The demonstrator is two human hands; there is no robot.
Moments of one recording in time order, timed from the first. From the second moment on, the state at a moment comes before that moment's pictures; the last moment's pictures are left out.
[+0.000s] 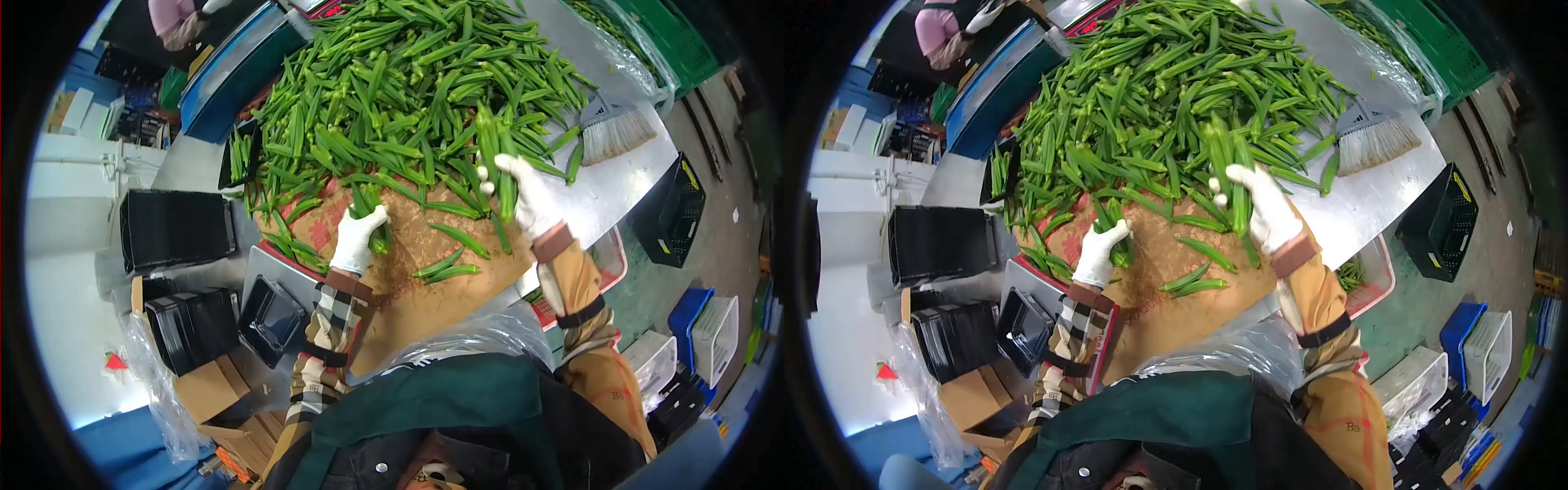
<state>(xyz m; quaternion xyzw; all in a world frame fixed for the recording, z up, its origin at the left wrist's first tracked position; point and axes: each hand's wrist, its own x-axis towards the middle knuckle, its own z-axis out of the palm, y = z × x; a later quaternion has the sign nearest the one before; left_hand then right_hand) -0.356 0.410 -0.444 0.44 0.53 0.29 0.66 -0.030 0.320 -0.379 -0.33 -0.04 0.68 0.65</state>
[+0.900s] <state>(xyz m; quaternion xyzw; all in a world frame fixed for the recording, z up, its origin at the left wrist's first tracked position) -0.560 0.335 -0.266 0.50 0.55 0.42 0.52 -0.430 0.310 -0.332 -0.29 -0.35 0.76 0.47</state>
